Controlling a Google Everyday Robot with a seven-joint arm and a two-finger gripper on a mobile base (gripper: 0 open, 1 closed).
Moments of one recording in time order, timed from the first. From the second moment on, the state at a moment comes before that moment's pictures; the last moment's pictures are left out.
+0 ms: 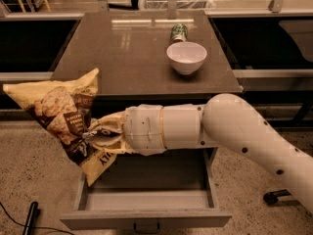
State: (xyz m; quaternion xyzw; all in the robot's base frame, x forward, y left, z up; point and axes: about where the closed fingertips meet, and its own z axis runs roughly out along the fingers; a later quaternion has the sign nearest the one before) arm 0.401 0.122 0.886 -0.74 0.26 0.15 0.61
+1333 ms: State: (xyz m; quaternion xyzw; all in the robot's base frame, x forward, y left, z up) arm 0.549 0.143 0.953 -0.72 0.27 0.15 0.62
